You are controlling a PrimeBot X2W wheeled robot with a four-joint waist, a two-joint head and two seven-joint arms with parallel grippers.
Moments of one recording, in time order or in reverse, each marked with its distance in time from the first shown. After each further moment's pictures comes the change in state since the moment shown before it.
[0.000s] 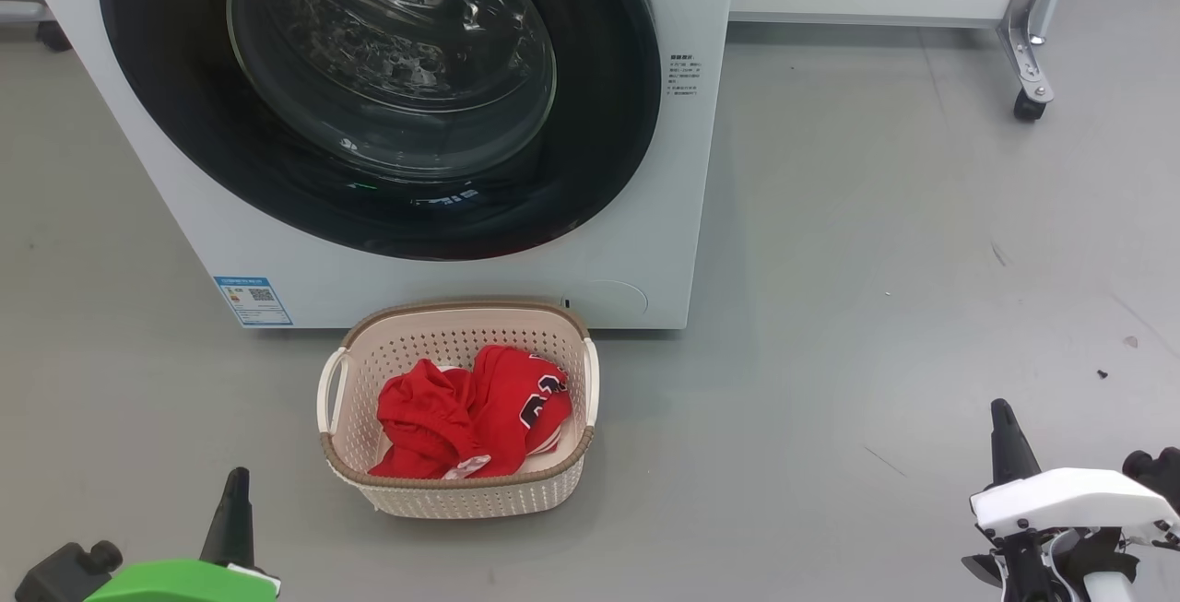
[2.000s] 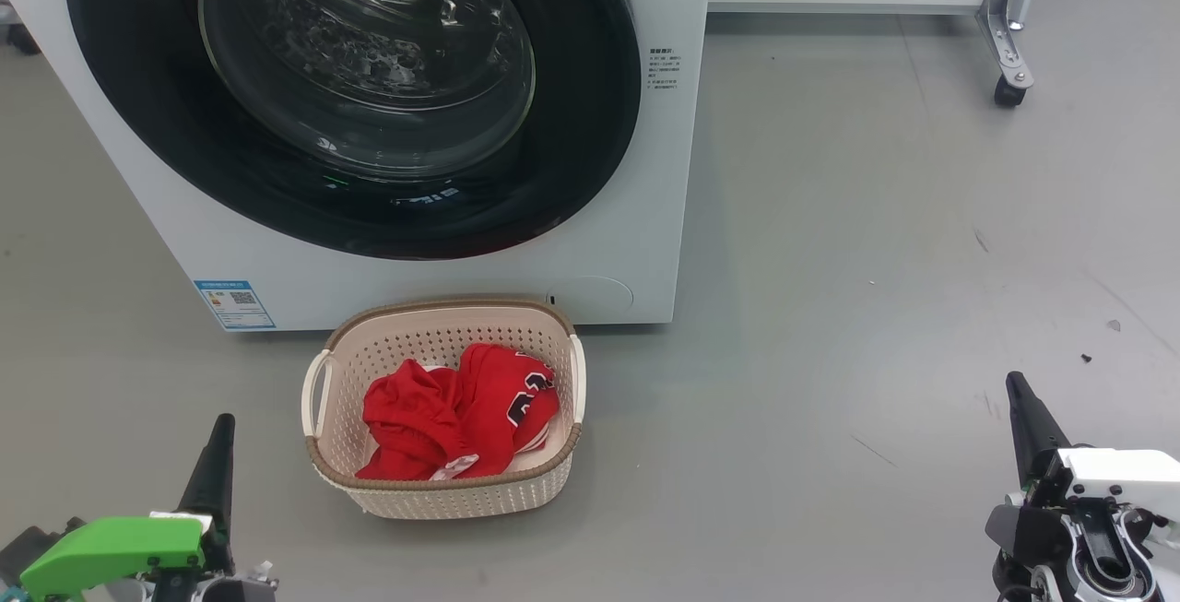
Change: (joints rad) left arm -0.072 -0.034 0.106 -0.026 -0.483 0.000 0.166; right arm -0.048 0.002 -0.096 -0.011 0.635 0.026 0.156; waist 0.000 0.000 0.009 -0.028
